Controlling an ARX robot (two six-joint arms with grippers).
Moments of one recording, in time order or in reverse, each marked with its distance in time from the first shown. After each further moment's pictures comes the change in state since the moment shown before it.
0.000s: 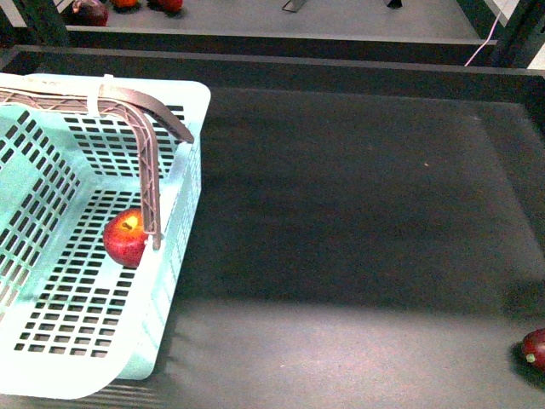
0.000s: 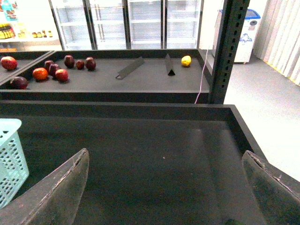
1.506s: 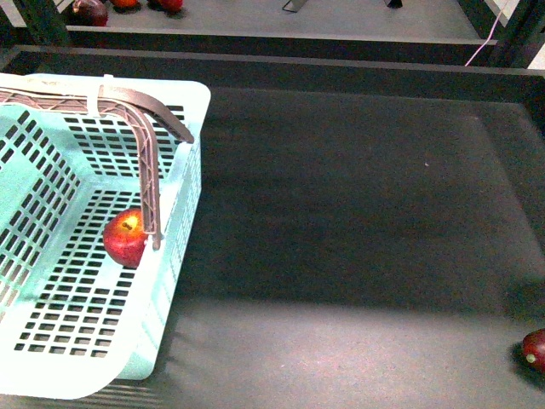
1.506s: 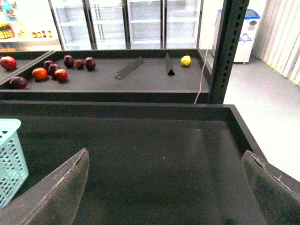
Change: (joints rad) left arm 0.001 -0.661 0.000 -0.645 0.000 0.001; right arm 0.000 0.000 0.000 0.000 0.000 0.000
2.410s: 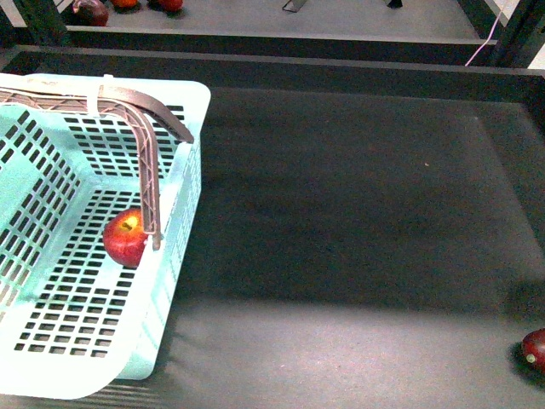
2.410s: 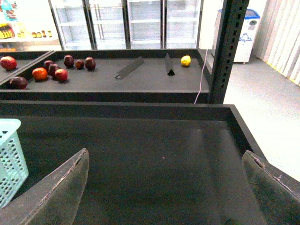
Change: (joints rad) left arm 0.000 0.000 0.000 0.000 0.000 0.002; right arm 0.000 0.000 0.000 0.000 0.000 0.000
